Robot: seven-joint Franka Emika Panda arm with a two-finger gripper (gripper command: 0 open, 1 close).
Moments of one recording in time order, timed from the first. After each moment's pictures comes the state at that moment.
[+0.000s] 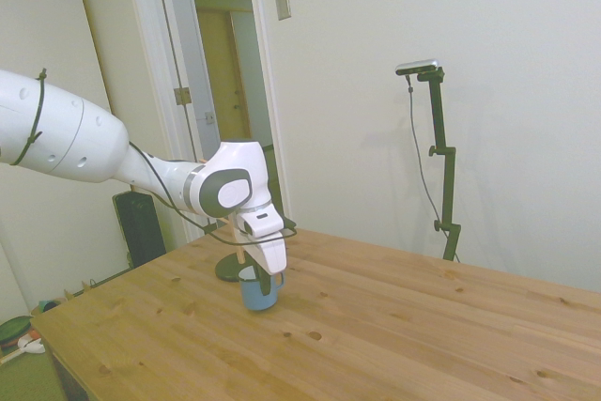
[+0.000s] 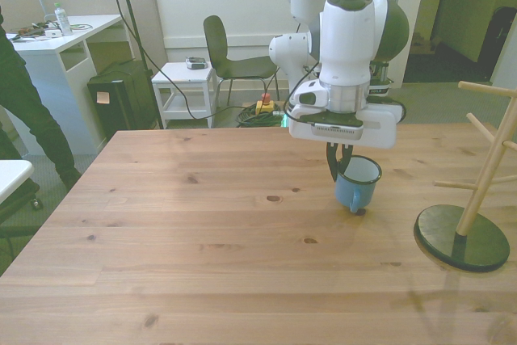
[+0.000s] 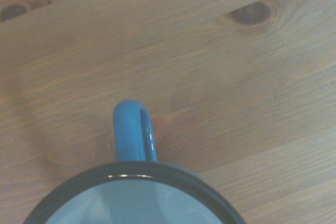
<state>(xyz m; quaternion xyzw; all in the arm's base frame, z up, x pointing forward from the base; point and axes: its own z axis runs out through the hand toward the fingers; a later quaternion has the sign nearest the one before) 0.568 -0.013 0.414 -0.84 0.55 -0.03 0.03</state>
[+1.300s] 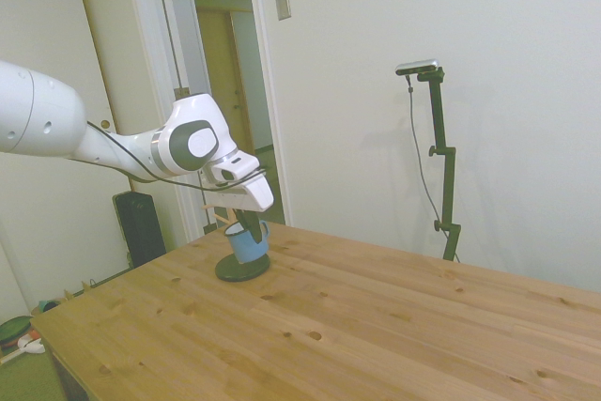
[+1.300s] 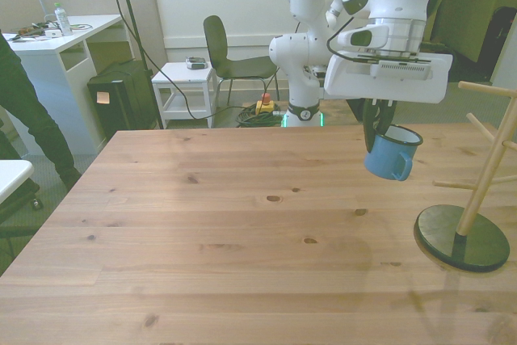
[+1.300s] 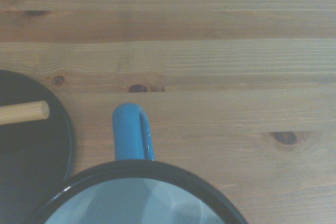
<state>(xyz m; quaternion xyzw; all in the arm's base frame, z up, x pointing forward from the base) 0.575 0.063 0.503 -0.90 0.42 -0.14 0.00</state>
